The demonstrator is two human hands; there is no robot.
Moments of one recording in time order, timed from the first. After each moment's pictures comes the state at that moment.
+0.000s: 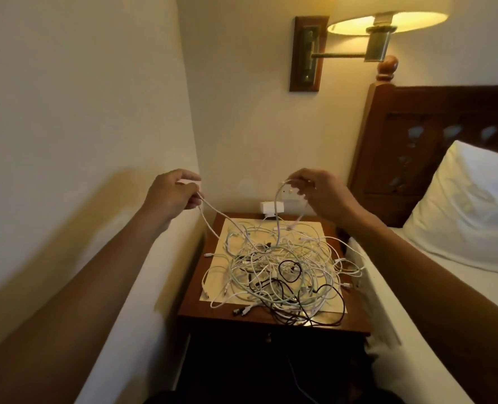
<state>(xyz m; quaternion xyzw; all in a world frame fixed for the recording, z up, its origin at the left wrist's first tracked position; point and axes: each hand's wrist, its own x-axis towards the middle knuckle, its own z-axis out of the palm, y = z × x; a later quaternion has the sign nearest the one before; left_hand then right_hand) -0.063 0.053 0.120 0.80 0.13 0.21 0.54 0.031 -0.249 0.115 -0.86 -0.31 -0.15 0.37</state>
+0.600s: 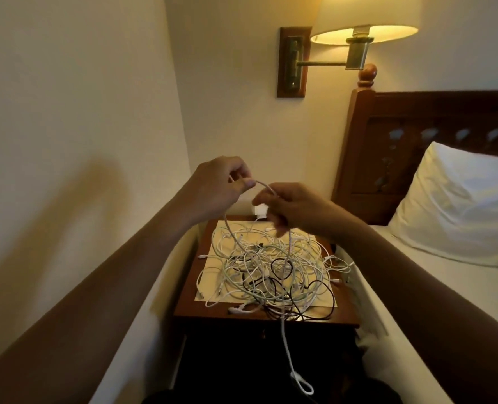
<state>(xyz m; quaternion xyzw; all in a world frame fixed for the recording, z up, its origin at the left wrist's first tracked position) -0.108 -0.044 0.176 0.92 -0.10 0.20 0.31 -0.055 -0.242 0.142 -0.80 -0.34 0.10 0.48</state>
